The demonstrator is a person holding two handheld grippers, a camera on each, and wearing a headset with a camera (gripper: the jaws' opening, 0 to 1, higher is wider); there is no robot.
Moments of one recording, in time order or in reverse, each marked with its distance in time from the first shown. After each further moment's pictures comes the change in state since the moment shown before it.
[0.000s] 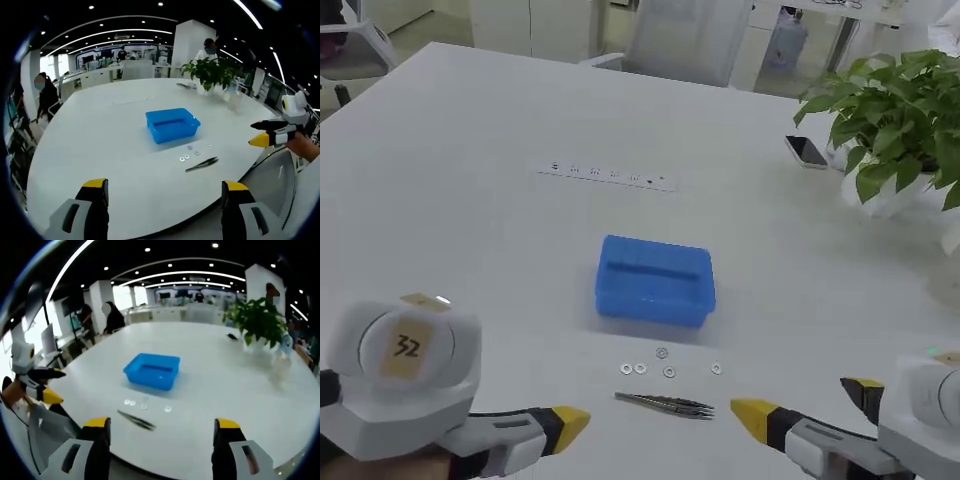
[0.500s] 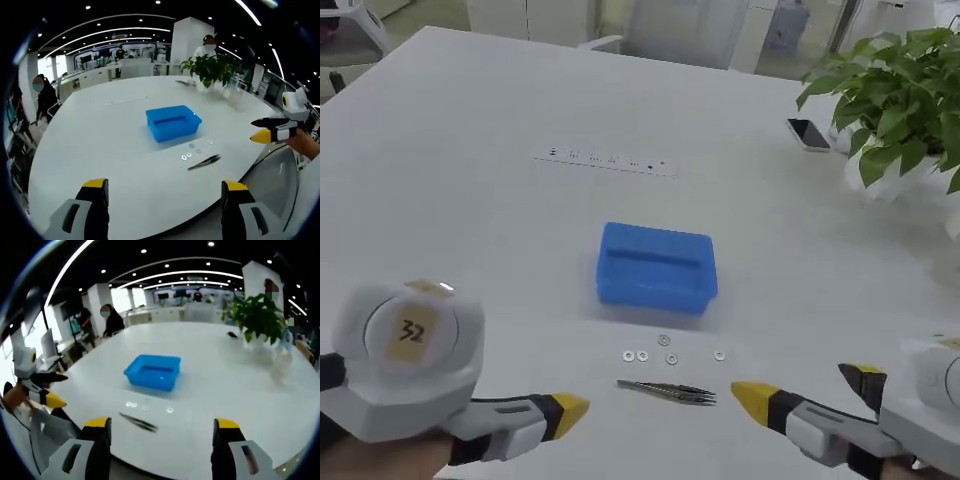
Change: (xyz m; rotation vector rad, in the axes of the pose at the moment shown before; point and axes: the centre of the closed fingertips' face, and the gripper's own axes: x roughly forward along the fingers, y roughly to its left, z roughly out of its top) left arm 0.006 0.003 0.000 0.026 0.025 -0.003; right arm 0.004 0.002 0.000 0.036 -0.004 0.012
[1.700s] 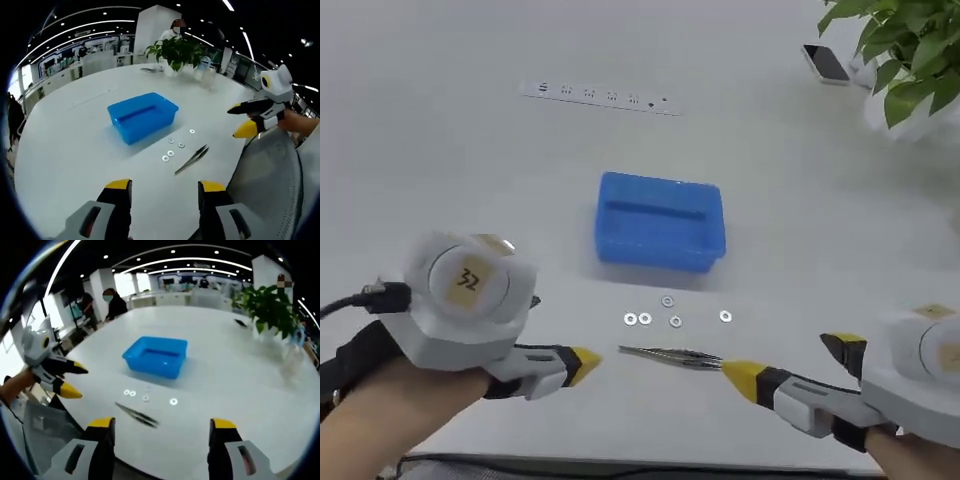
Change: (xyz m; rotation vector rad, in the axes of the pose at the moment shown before) left arm 0.071 -0.030 0.002 0.202 0.094 -0.293; right arm 0.037 -0.002 -0.018 -0.032 0.139 0.029
